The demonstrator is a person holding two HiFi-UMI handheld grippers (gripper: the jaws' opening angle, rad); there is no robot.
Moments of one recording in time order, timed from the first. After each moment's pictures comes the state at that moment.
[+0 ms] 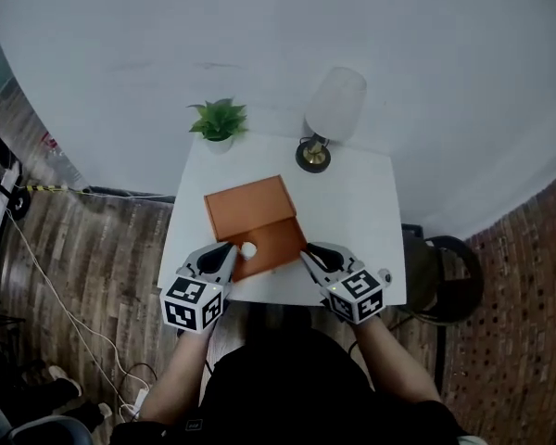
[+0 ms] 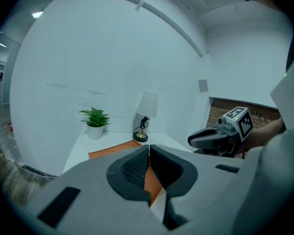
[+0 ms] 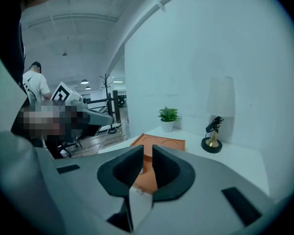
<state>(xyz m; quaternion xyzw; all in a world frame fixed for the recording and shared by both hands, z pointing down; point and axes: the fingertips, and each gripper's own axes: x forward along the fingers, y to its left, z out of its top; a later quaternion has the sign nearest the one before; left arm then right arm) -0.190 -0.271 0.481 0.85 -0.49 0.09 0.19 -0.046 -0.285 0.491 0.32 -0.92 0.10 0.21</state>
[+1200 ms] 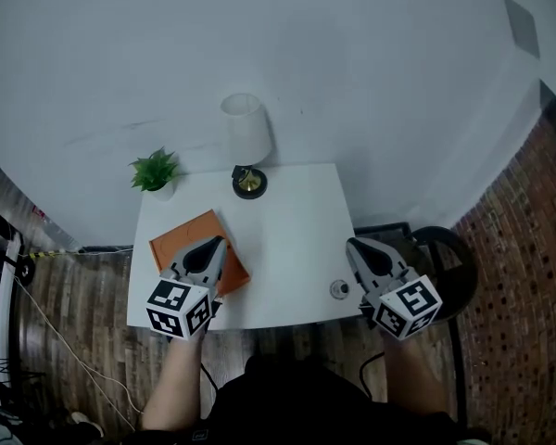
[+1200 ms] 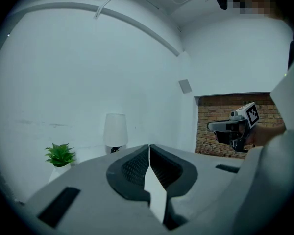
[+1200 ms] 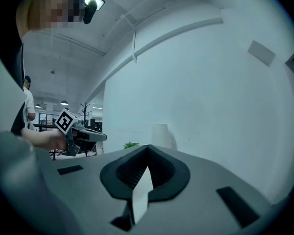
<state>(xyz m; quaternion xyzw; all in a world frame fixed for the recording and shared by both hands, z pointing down) 0.007 -0.316 0.361 0.88 -0.45 0.09 0.08 0.233 -0.283 0.341 0.46 -0.89 0.04 0.03</state>
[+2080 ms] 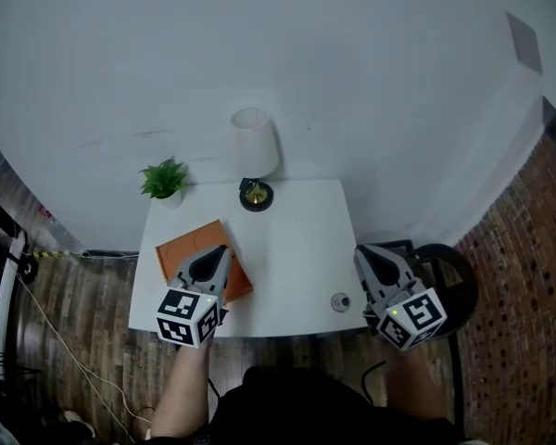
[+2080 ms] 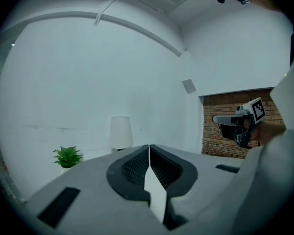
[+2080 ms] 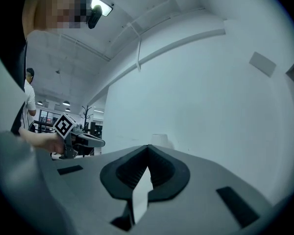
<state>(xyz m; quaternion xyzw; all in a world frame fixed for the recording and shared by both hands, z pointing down) 0.007 -0.306 0.354 0.87 -0.49 0.09 0.06 0.242 -0.275 0.312 0.46 -0.89 0.00 0.00</state>
